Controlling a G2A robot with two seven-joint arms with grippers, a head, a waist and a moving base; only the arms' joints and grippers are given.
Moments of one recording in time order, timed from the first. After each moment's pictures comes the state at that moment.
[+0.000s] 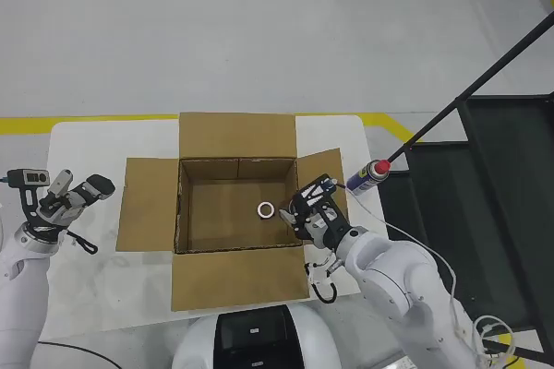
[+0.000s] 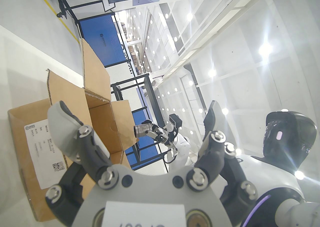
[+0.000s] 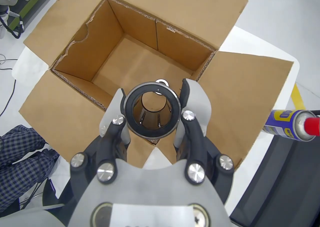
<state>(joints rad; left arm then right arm) 1.24 -1.02 -1.63 -1.10 -0.81 -0.63 -1.18 -1.59 -1.21 1.26 -2.30 -1.18 -0.02 0.88</state>
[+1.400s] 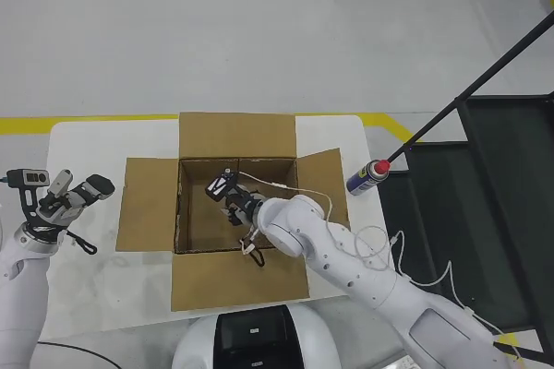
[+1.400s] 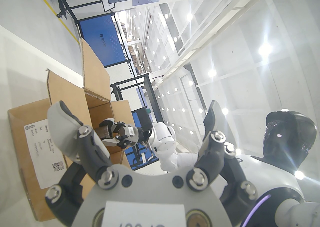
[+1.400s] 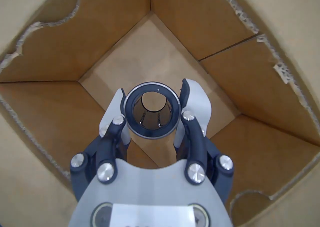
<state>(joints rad) 1.24 -1.02 -1.63 -1.10 -0.81 -0.63 -1.18 -0.95 -1.37 0.71 -1.51 -1.14 0.00 0.82</state>
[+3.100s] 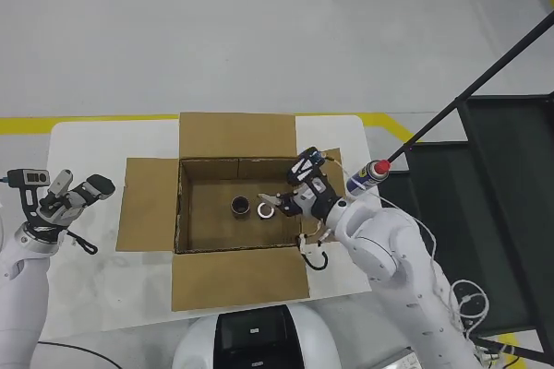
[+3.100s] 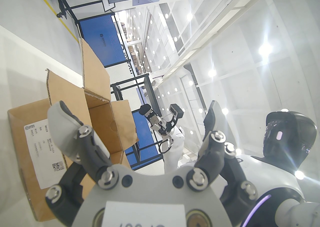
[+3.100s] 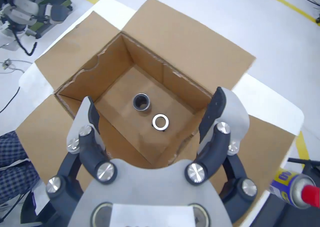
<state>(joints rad) 1.24 -1.02 -1.63 -1.10 -0.81 -0.63 -1.18 -1.45 -1.28 1.31 -2.11 -1.14 -0.21 0.72</state>
